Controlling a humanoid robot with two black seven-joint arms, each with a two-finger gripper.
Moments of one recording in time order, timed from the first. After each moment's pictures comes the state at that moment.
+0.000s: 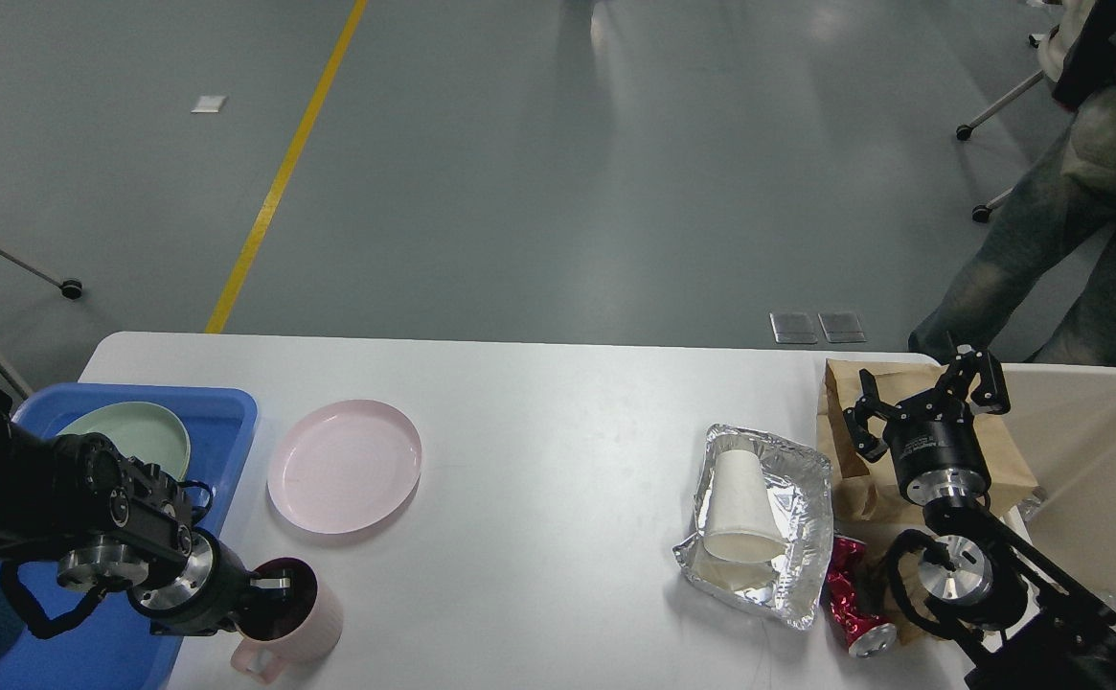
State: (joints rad) left arm -1.46 0.31 1.31 -1.34 -0.05 -0.16 -0.02; right arm 0.29 -0.25 1.03 0.88 -0.14 0.09 0.51
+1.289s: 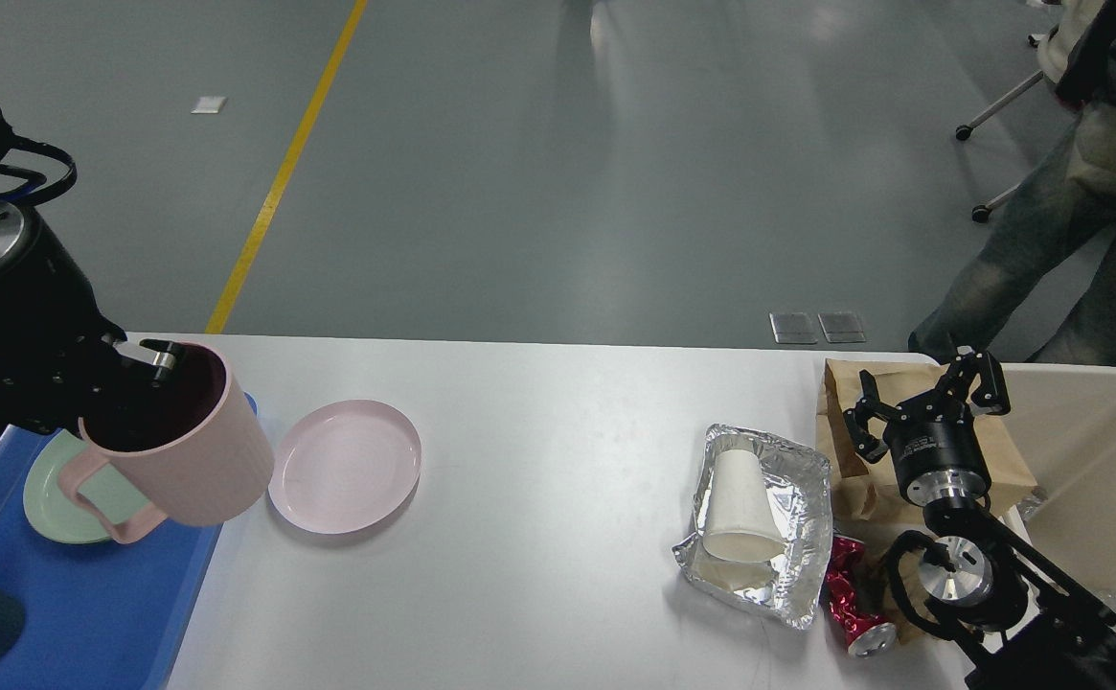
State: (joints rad) left arm -2.62 0.39 1.57 -1.69 0.06 -0.93 -0.03; right arm 0.29 -0.25 1.03 0.88 -0.14 0.09 0.51
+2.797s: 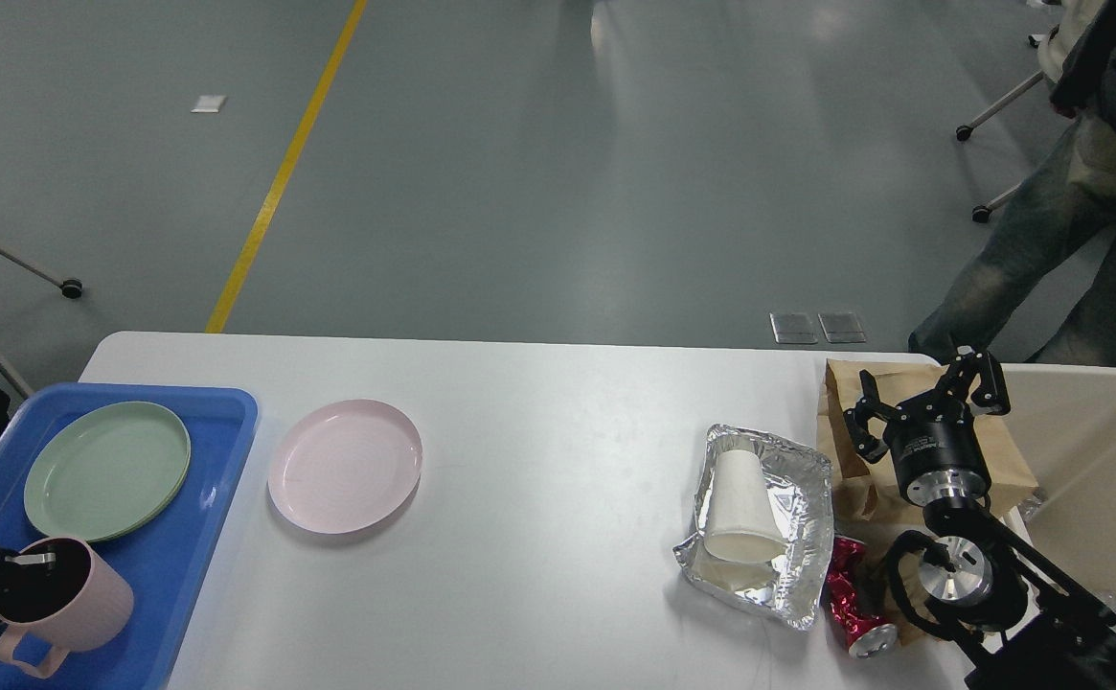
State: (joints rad) left arm -1.24 0.82 0.98 -0.91 0.39 -0.61 -0.01; right arm 0.29 -0.25 1.03 0.88 -0.14 0.09 0.51
